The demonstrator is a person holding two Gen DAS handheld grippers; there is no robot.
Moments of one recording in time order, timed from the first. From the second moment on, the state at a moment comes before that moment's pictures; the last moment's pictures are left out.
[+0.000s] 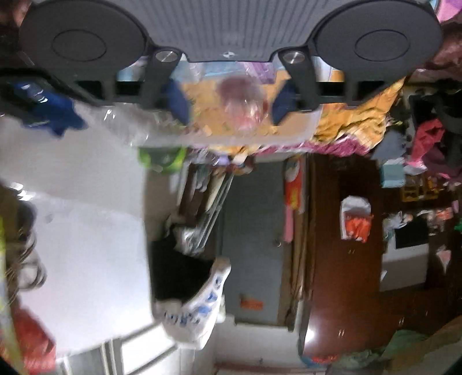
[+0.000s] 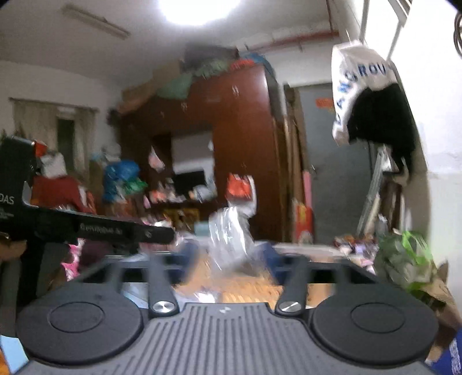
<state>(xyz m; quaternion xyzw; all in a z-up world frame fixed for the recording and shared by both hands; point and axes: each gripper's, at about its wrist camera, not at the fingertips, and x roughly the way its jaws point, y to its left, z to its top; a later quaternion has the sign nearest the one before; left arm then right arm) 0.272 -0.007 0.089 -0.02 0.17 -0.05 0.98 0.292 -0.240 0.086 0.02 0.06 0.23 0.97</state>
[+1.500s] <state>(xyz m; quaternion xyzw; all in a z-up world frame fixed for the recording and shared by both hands) 0.088 0.042 -0.046 0.01 0.18 -0.01 0.98 0.139 -0.208 -0.040 -0.05 0.09 0.20 0.97</state>
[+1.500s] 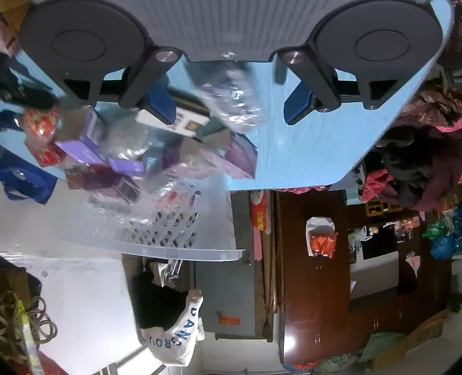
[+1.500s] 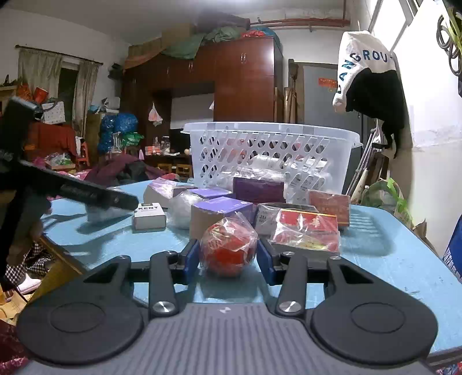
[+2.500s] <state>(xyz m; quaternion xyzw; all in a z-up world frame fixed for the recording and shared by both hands) 0.048 0.038 -0.047 -0.05 0.08 -0.05 0.99 0.132 -0.243 -0.014 0.06 0.06 0.26 0.96</state>
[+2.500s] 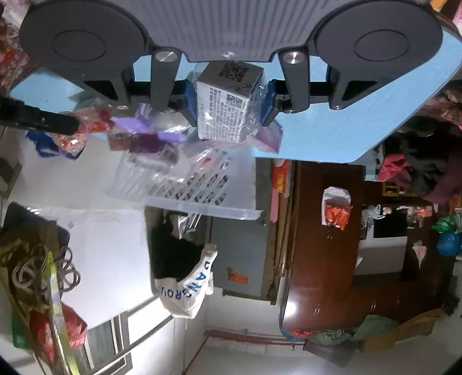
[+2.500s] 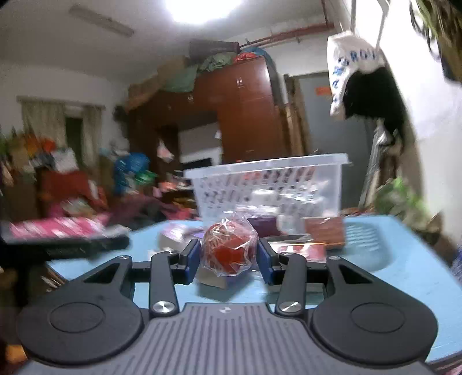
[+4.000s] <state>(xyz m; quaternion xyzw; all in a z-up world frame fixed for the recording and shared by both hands) 0.136 0.006 -0.040 0.00 0.24 -0.07 0.97 0.202 -0.243 -0.026 0.00 0.20 0.16 0.97</state>
